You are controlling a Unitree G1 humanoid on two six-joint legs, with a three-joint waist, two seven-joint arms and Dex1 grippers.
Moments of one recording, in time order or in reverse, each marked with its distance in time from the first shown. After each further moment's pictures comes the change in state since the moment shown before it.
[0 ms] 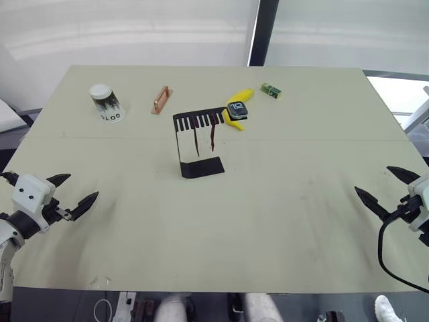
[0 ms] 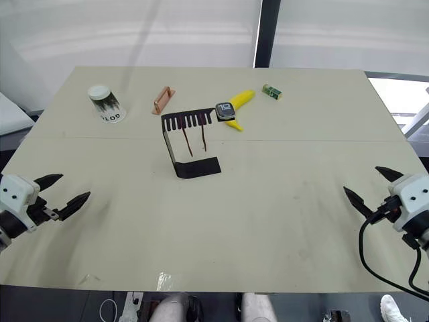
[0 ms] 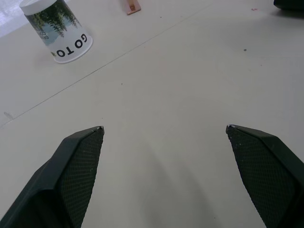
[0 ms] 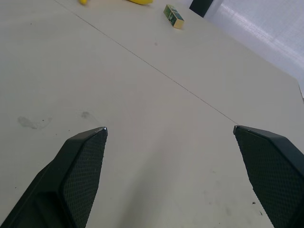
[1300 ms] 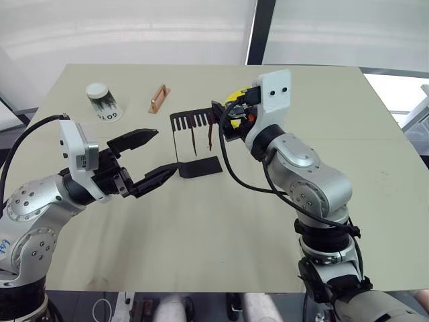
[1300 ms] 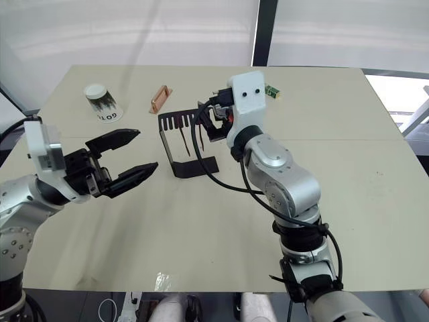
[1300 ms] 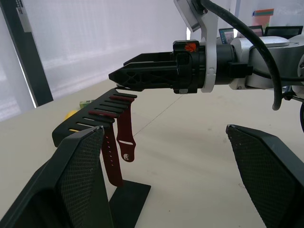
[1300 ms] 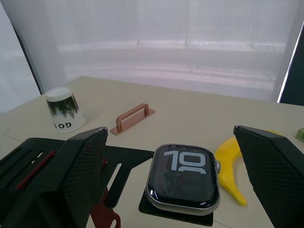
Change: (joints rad) left arm -0.270 -0.063 -0.171 -0.627 -0.511 0.469 0.079; right arm -0.861 0.668 0.620 -0.387 0.052 0.900 -0.863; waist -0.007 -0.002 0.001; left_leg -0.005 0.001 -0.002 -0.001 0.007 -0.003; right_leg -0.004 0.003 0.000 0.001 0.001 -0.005
